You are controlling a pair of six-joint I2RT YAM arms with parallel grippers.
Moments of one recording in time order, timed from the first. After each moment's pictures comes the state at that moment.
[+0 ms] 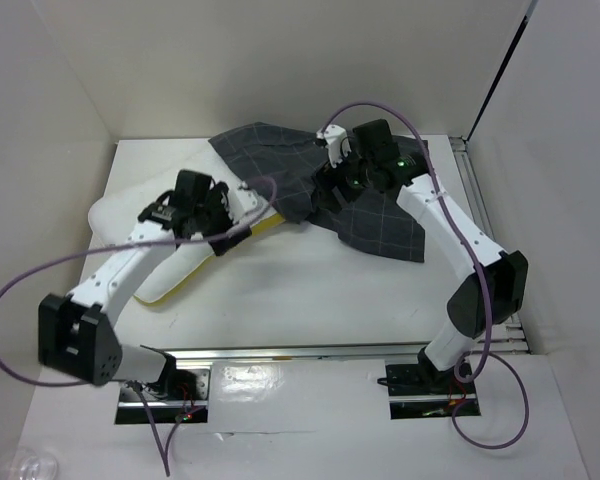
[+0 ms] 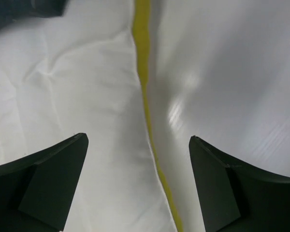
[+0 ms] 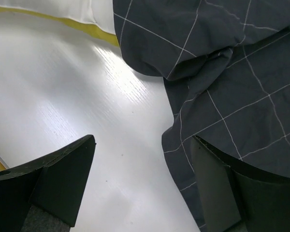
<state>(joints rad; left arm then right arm) -0.27 1.42 1.19 -0.62 0.26 0.68 0.44 1.62 1.63 -0.75 -0.31 -0.29</state>
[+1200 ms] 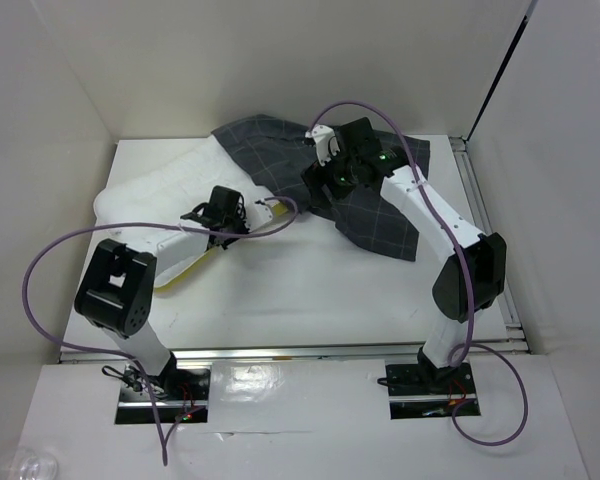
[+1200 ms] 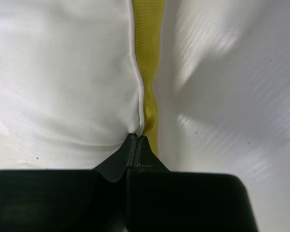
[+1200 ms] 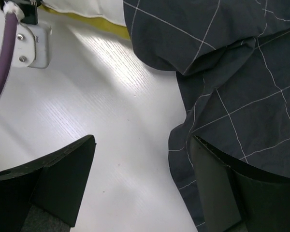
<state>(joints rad) -0.35 1.67 0.98 -0.20 -0.07 0.75 0.47 1.76 1.71 -0.75 -0.26 -0.27</state>
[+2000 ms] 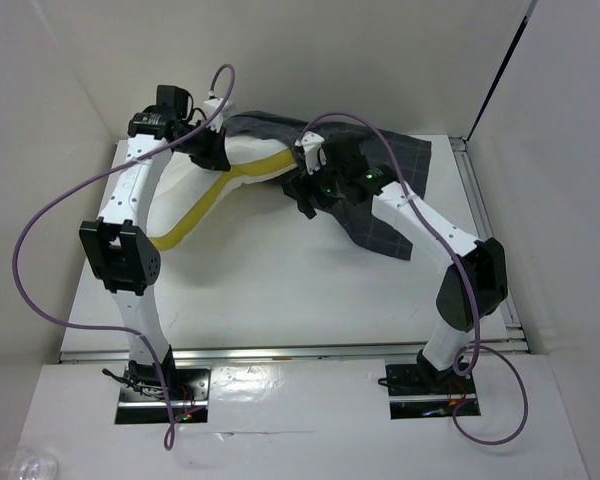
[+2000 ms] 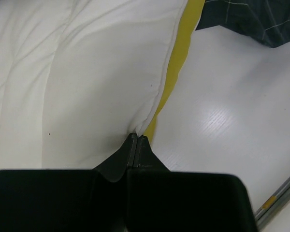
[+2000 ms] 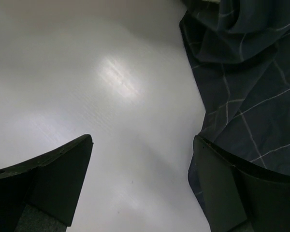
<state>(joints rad) -0.09 1.99 2.10 -1.00 0.53 0.33 0.55 1.70 1.56 -0.59 -0.16 -0.15</state>
